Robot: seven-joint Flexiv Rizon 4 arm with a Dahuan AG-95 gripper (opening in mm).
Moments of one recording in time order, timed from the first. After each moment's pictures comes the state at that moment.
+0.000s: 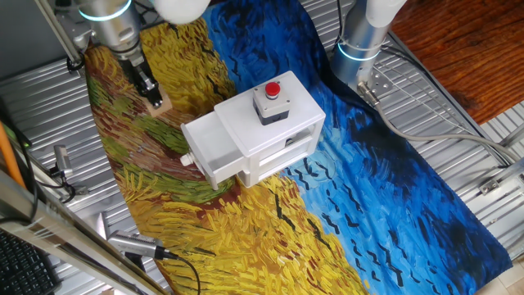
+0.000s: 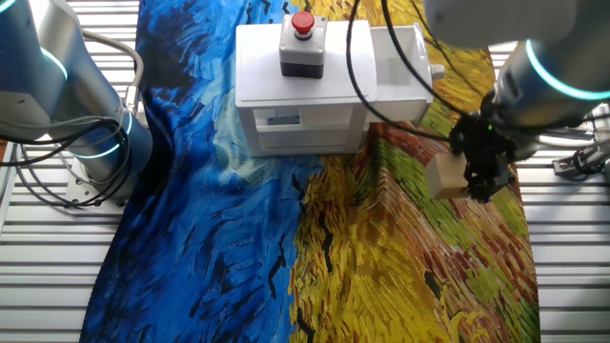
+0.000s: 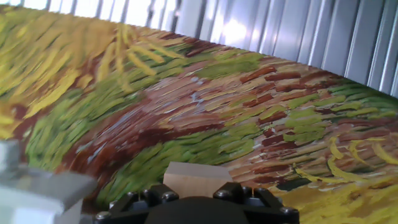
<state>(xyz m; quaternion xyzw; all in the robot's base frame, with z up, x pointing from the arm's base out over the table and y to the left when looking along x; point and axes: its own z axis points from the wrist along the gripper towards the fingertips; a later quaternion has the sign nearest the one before) 0.608 -0.091 0.156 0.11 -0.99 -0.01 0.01</state>
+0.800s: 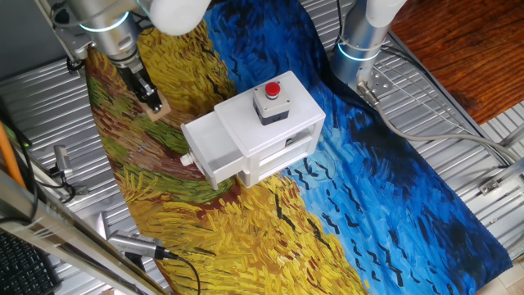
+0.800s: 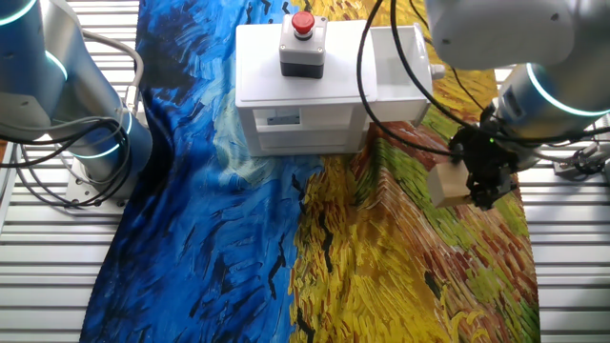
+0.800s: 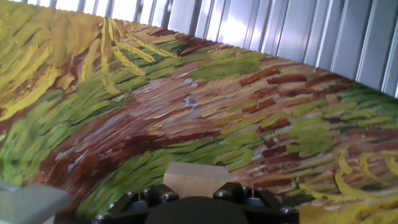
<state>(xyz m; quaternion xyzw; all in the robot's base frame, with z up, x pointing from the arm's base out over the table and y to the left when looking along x) 0.616 -0.094 0.144 0.14 -0.99 -0.01 0.02</state>
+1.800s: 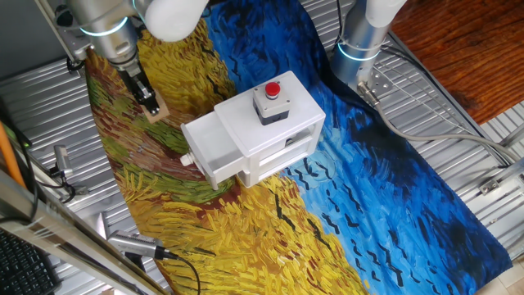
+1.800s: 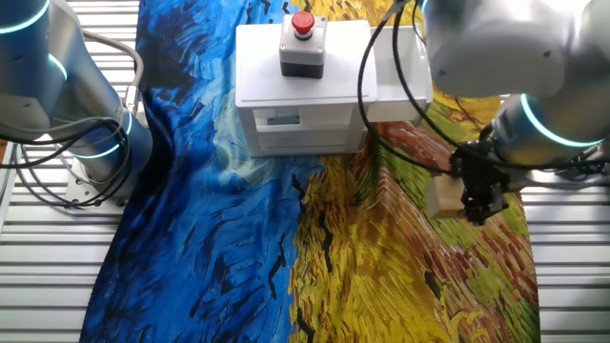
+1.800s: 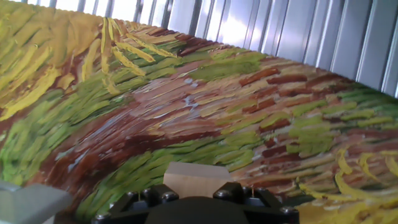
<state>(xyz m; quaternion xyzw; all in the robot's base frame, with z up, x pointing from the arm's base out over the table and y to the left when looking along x) 0.617 -0.109 0.107 0.09 -1.00 -0.01 0.01</state>
